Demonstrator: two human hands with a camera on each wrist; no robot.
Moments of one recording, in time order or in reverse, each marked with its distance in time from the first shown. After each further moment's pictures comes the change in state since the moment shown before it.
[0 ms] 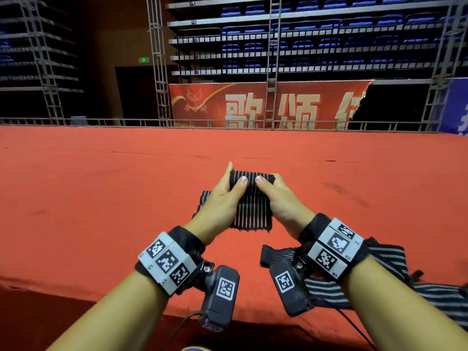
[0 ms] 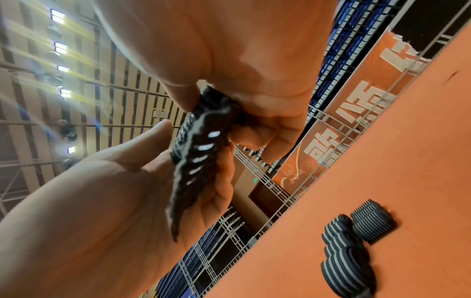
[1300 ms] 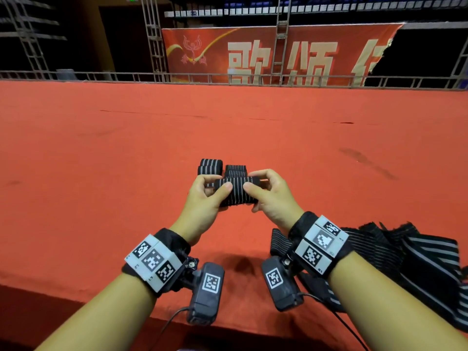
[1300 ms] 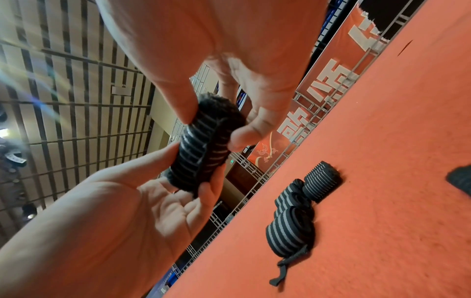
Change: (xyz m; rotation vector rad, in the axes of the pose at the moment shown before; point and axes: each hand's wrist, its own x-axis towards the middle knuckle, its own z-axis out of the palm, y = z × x) left_hand 0.068 -0.128 -0.048 0.003 0.238 -0.141; right_hand 0.093 0.125 0.004 -0.137 0.027 0.070
